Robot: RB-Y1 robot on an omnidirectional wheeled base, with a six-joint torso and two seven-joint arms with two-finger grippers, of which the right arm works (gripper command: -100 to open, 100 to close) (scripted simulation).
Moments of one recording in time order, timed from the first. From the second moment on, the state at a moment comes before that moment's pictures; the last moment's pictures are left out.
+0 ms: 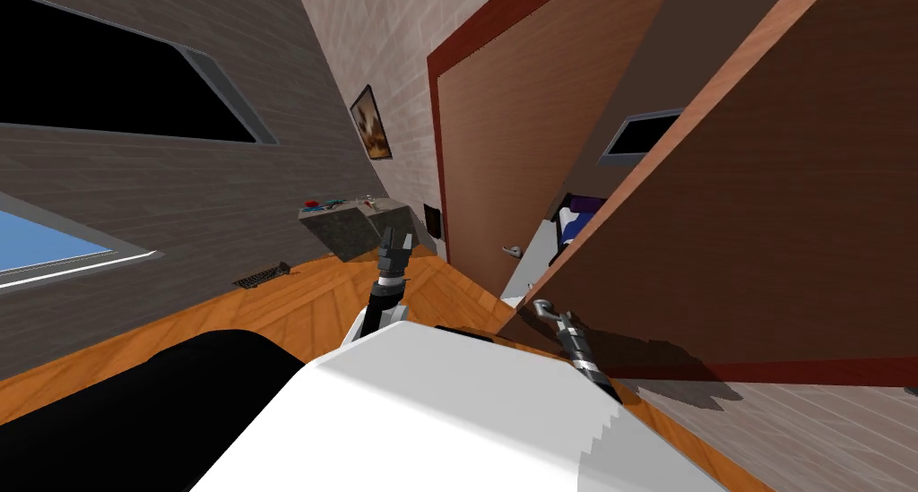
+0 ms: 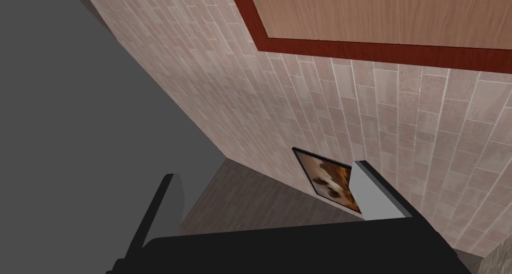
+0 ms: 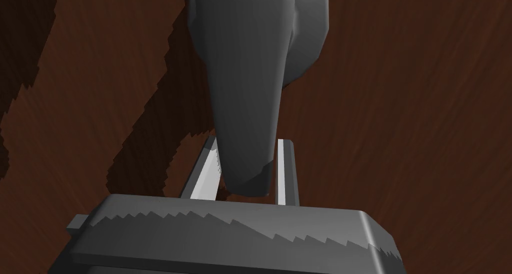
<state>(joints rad) 0.13 -0.40 -0.20 -0.59 0.18 -1.11 -0.49</state>
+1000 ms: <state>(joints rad) 0.20 -0.43 -0.19 -0.57 0.21 -1.21 -0.53</state>
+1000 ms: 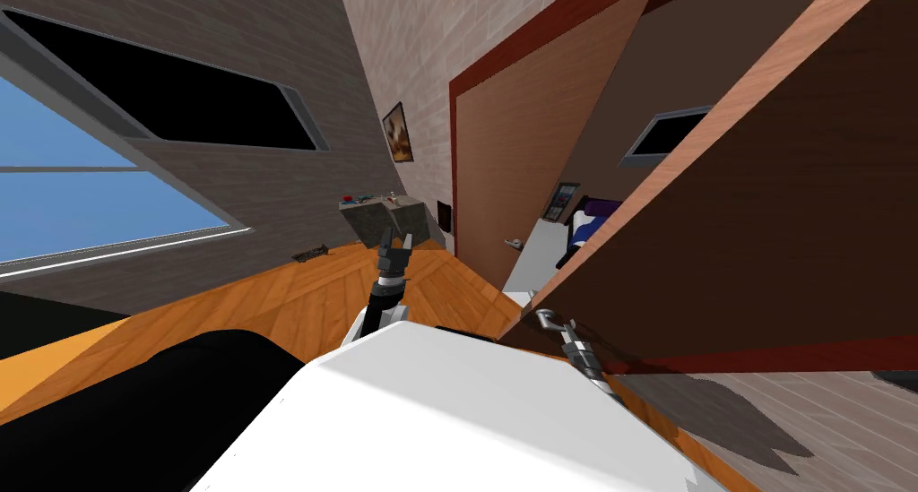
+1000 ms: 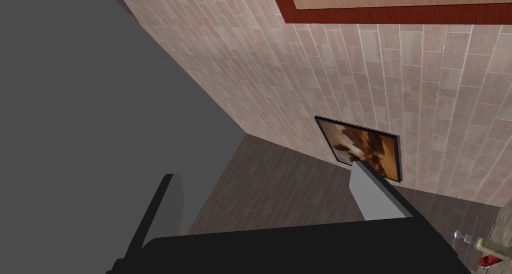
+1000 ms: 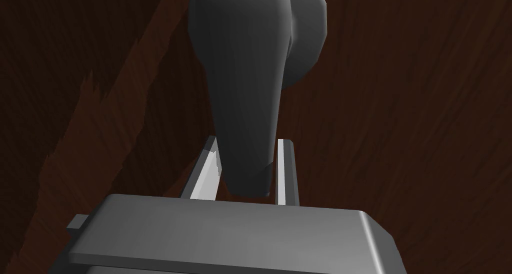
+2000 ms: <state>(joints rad) 0.20 -0.44 -0.20 -0.49 0.24 -1.31 -0.54</state>
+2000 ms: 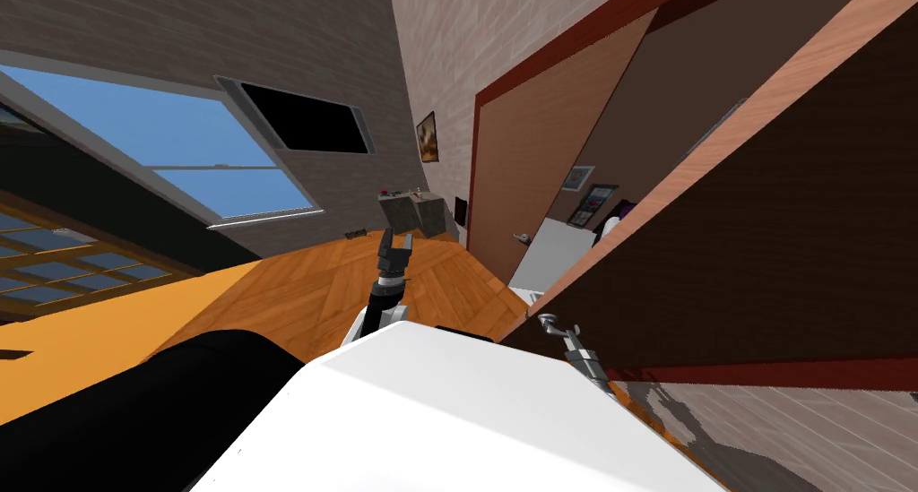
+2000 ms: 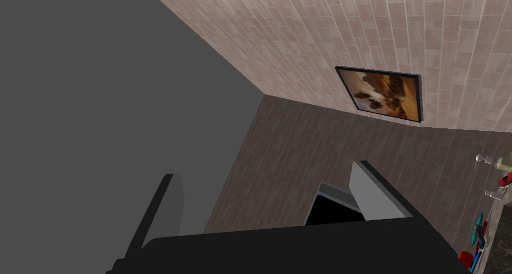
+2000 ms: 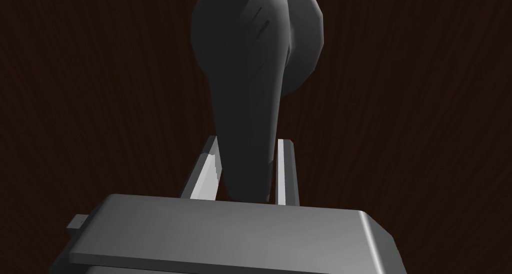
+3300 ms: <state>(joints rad) 0.16 -0.43 -0.22 -0.49 0.27 -1.29 -0.54</state>
